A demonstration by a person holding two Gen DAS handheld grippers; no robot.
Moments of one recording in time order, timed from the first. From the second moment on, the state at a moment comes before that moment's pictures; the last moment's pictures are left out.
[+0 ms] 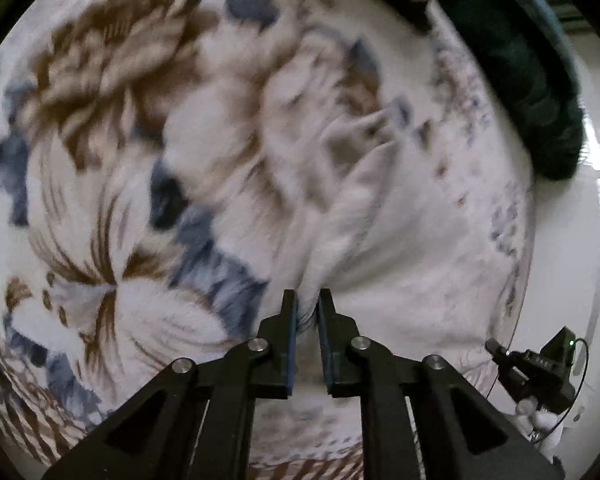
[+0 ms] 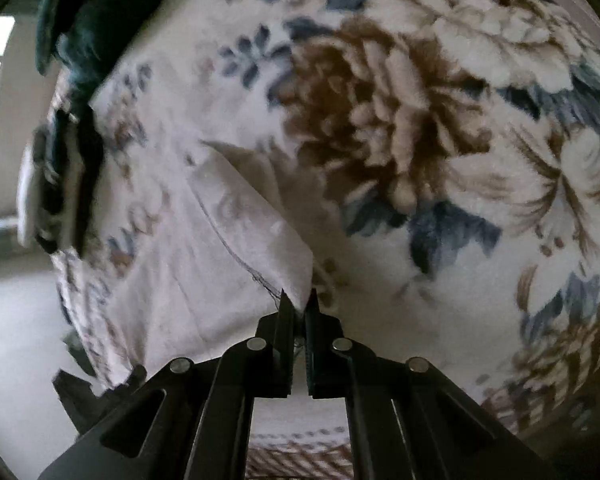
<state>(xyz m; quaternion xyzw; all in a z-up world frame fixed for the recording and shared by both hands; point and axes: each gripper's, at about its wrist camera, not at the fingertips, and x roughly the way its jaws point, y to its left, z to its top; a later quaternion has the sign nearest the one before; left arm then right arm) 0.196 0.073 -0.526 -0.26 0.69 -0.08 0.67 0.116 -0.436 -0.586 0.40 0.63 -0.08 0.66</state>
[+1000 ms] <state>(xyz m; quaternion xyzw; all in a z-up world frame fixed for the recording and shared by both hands) 0.295 0.067 -0.545 -0.28 0.64 -0.12 0.70 0.226 -0.437 -0.618 0.38 0.60 -0.07 0.70</state>
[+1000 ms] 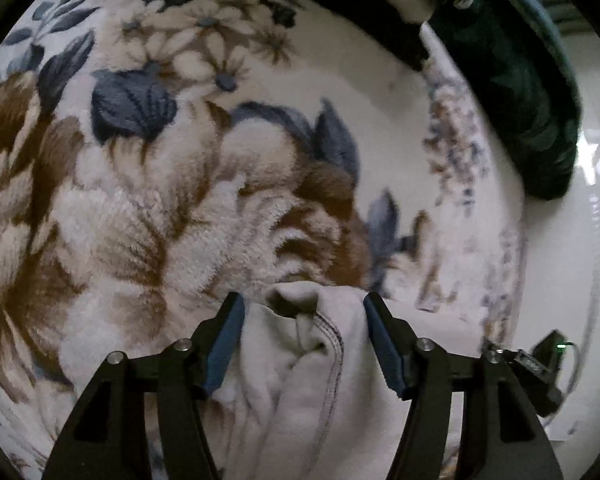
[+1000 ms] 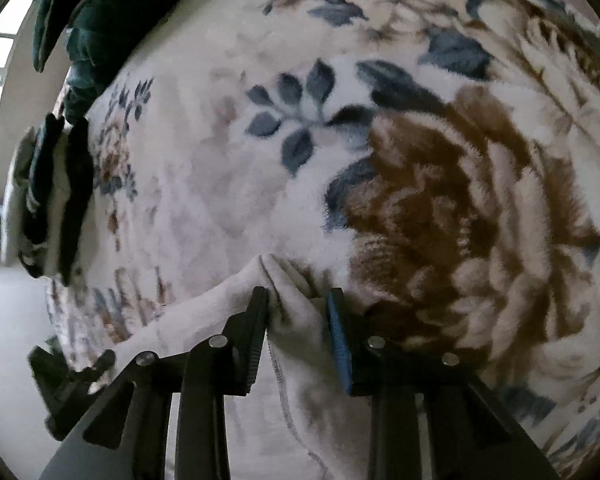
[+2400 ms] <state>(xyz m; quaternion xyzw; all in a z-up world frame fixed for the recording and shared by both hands) 0.254 0.070 -0.493 -0.43 0.56 -0.24 0.67 0.209 -0.391 -0.607 0.51 0.58 0.21 0.60</state>
